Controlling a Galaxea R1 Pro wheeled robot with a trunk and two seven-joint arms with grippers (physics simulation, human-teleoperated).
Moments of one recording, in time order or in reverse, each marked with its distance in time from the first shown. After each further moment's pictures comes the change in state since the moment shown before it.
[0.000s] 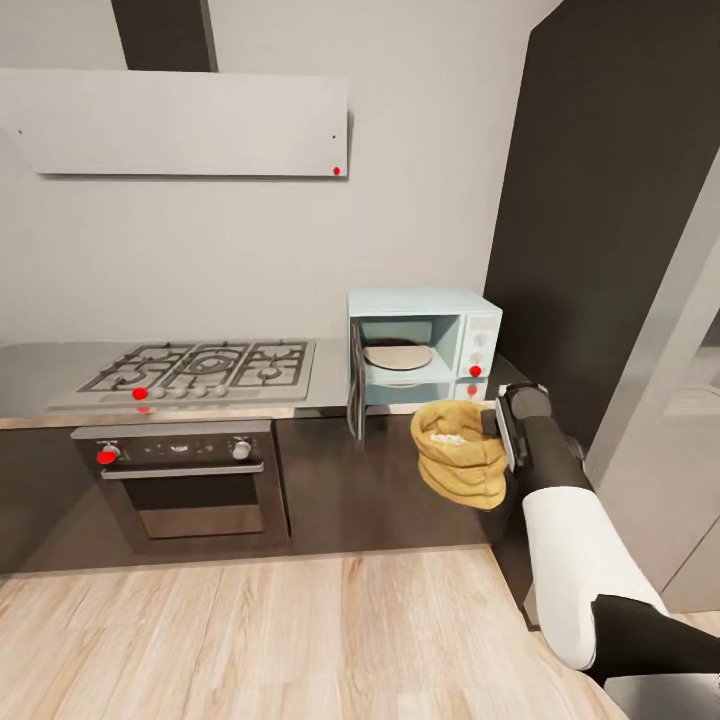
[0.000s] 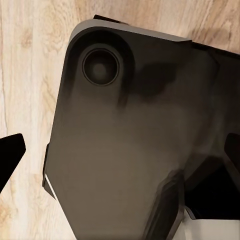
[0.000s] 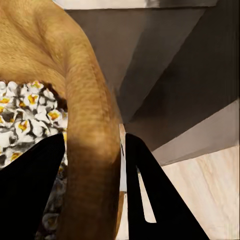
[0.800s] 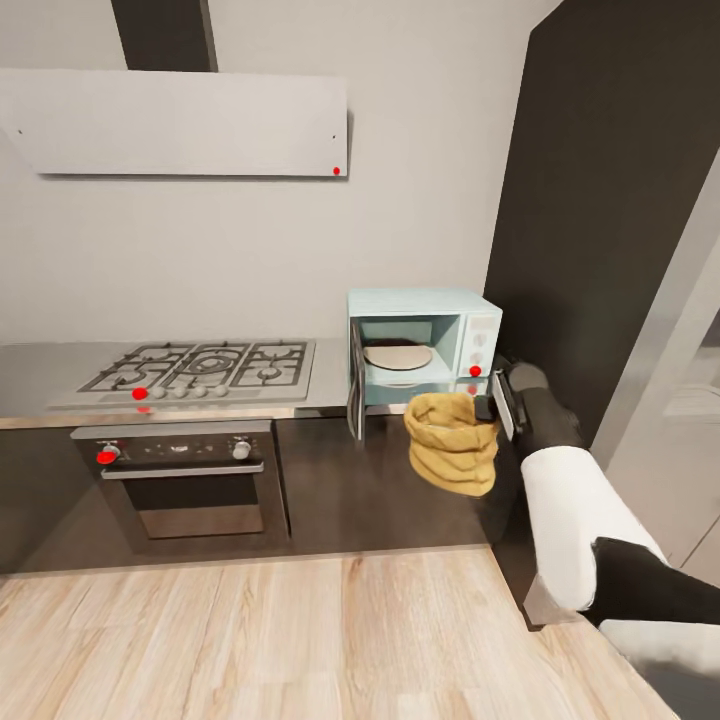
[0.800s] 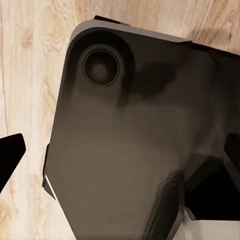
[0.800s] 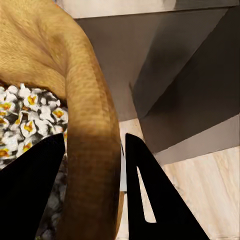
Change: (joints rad) left arm 0.000 0.000 0.001 0.000 0.000 -0.002 0.001; right arm -0.148 -0.013 -0.032 0.202 -0.048 0.000 -0.007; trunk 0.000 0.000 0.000
